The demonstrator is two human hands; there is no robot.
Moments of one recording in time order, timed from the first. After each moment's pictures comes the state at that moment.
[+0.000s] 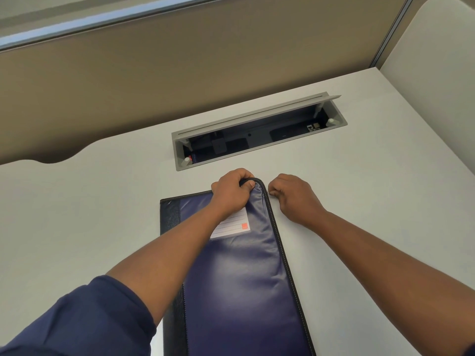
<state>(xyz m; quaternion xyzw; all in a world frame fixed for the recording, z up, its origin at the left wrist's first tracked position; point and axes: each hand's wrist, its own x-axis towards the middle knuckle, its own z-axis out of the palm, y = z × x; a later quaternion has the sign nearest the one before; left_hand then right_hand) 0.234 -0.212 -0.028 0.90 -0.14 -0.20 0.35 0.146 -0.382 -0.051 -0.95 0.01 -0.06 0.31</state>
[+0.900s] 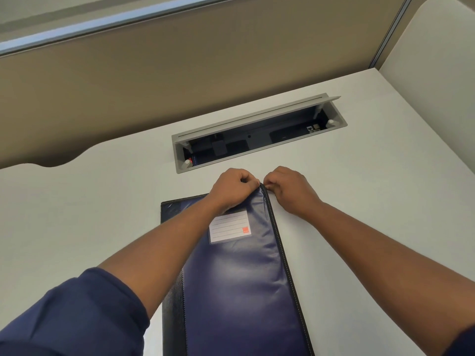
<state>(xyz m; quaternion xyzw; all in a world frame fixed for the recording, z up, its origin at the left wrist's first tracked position) 0.251 -0.212 -0.023 0.88 -0.17 -0.26 0.36 0.169 -0.382 -0.043 -0.96 0.02 -0.01 0.29</state>
